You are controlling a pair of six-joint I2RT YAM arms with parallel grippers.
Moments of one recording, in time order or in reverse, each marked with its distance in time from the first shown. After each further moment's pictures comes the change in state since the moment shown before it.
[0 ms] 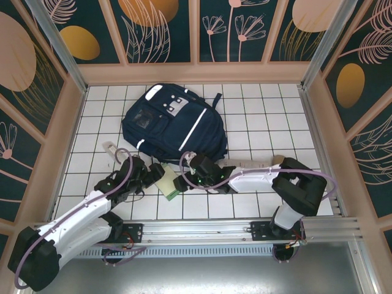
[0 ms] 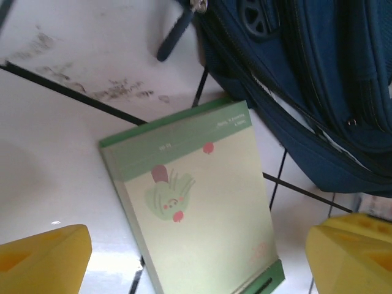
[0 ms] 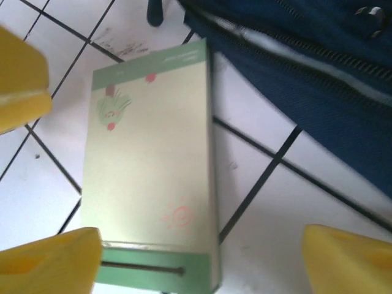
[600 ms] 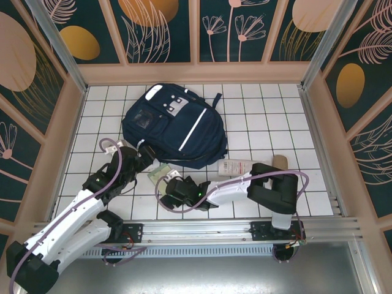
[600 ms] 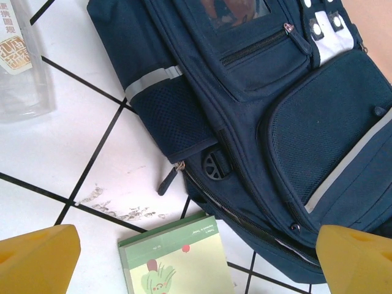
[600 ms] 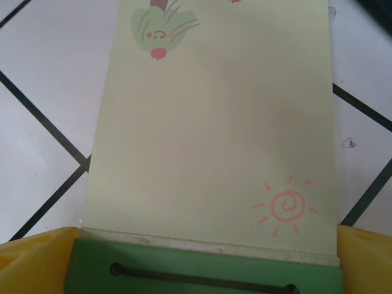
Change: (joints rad) left arm 0.021 -0.076 0.194 -0.143 -0.291 0.073; right arm 0.251 0.219 0.165 -0.093 0.334 -0.026
